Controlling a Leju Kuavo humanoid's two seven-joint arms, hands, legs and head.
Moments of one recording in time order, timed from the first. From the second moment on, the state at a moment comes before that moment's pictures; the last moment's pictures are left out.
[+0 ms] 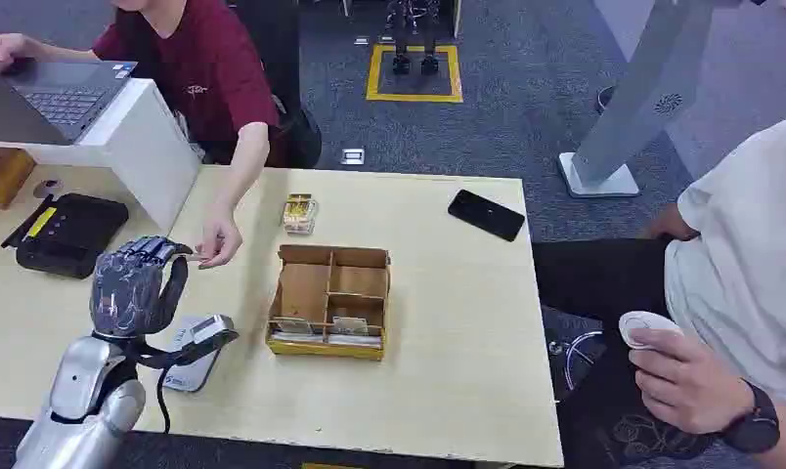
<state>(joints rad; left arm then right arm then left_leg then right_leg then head) -0.18 0.32 -0.21 -1.48 -1.13 0.53 -0.15 -0.03 0.08 -0.31 -0.21 1.35 -0.15 0.12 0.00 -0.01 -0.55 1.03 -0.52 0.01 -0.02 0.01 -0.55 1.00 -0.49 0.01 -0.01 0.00</state>
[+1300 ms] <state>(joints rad) -0.21 0.18 -0.07 -1.34 -0.65 -0.05 0.08 -0.03 0.08 -0.35 -0.20 1.34 -0.17 0.16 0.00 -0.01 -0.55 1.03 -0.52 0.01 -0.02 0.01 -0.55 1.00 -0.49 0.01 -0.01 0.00</state>
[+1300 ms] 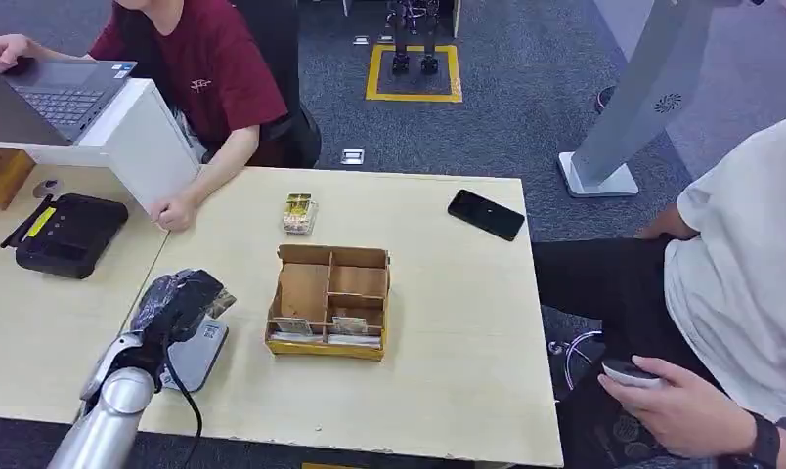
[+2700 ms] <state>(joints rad) -0.04 0.25 -0.08 -1.54 -0.55 -0.07 0.11 -0.03 0.08 -0.38 -0.20 1.37 -0.16 0.16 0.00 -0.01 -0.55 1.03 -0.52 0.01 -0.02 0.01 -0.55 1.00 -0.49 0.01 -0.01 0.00</state>
